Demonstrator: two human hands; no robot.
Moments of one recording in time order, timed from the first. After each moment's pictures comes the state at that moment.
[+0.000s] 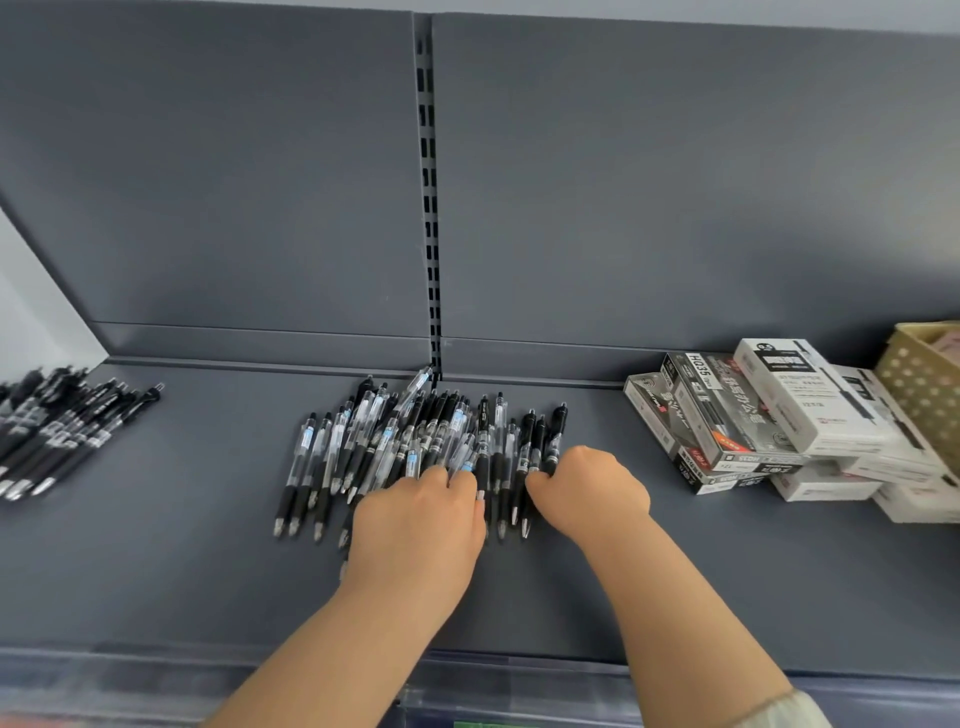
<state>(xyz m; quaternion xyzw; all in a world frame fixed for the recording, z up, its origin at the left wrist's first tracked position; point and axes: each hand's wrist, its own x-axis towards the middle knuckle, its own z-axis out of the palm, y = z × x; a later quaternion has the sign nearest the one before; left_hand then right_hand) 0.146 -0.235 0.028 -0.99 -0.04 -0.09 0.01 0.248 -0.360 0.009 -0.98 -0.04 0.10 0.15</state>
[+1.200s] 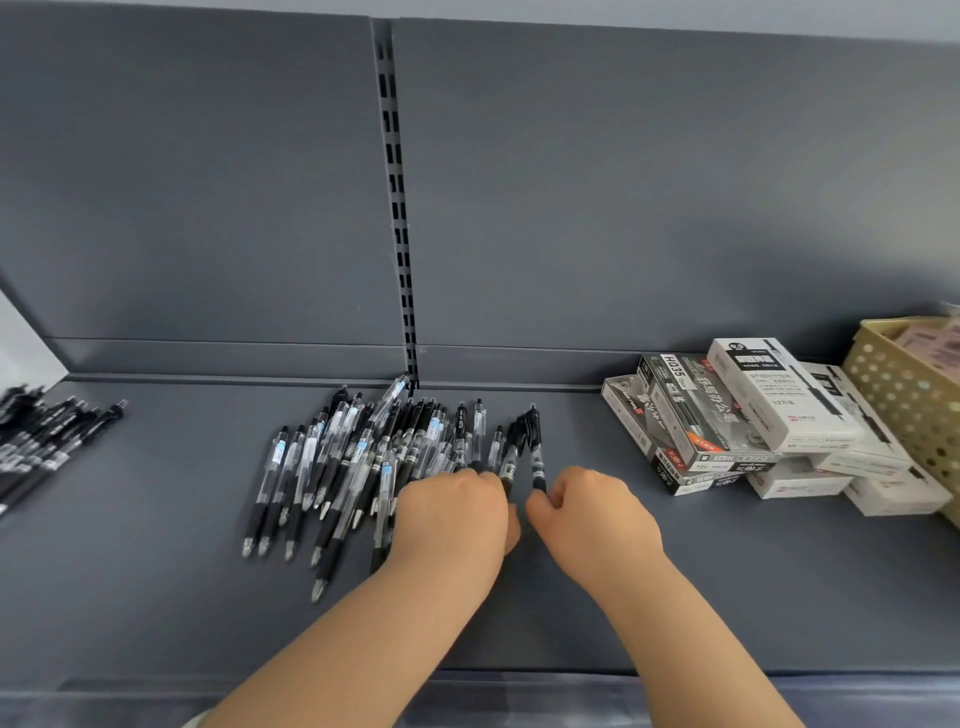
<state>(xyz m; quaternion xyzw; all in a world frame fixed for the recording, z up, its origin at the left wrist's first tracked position) 0.189 -0.268 0.019 -1.00 -0.05 -0.05 0.03 0.222 -0.385 0.017 -0.97 -0.08 0.05 0.21</state>
